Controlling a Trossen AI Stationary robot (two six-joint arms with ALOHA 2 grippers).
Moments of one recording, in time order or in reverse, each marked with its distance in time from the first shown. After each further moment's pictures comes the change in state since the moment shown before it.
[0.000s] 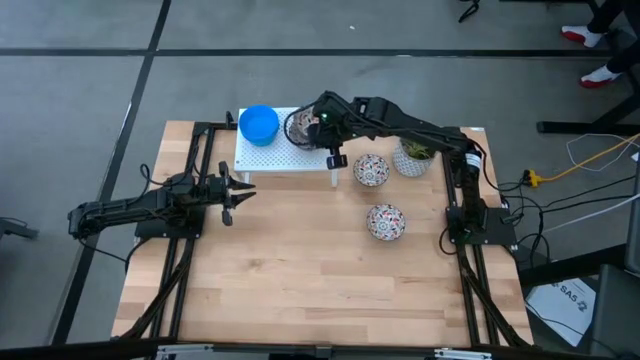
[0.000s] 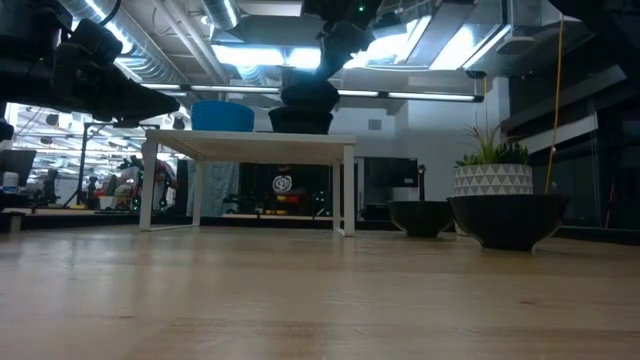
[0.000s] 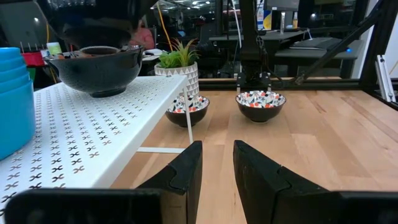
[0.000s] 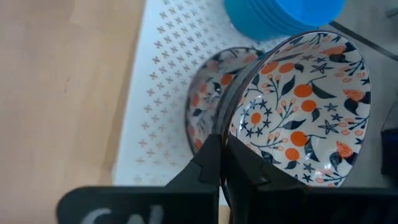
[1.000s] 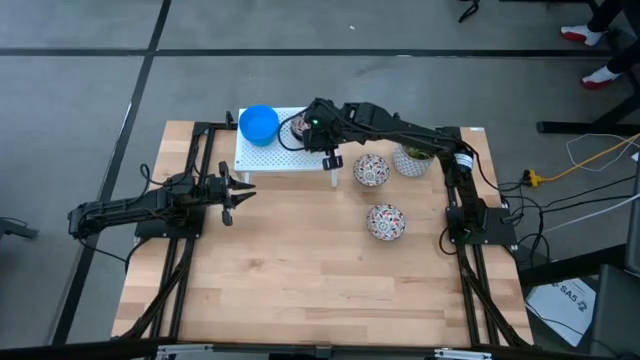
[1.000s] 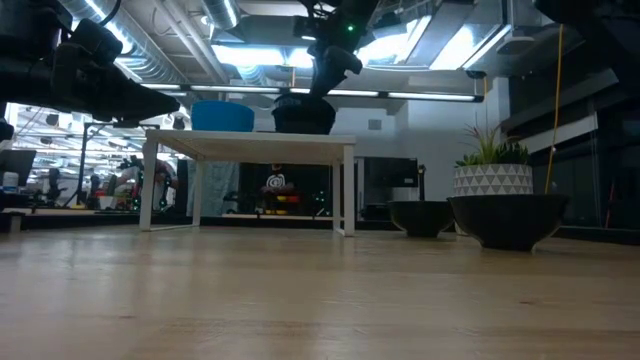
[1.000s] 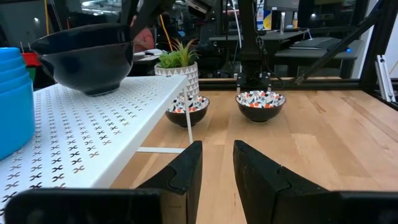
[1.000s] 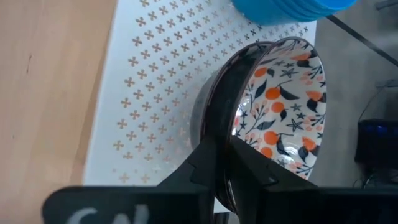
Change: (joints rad) left arm 0.000 0.000 0.000 0.000 0.000 0.000; right arm -0.001 0.063 0.000 0.029 0.096 -0.053
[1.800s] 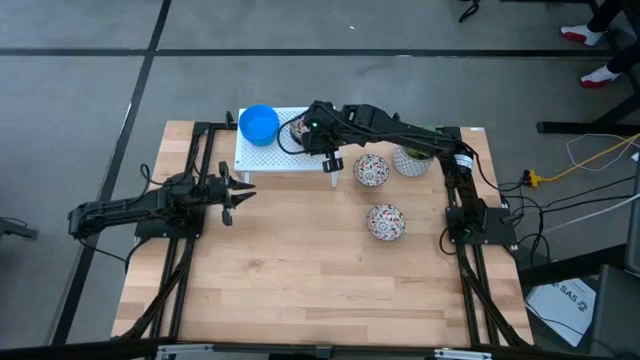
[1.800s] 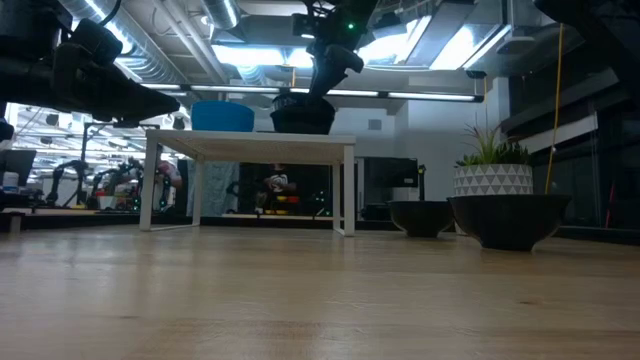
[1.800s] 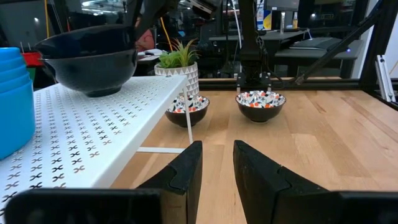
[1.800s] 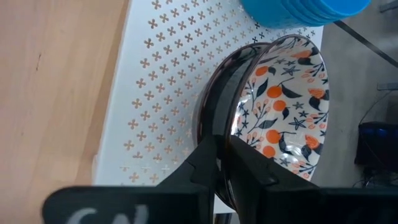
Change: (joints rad) left arm 0.000 0.000 0.000 0.000 0.000 0.000; right arm 0.014 -0.001 0.000 -0.012 0.003 0.000
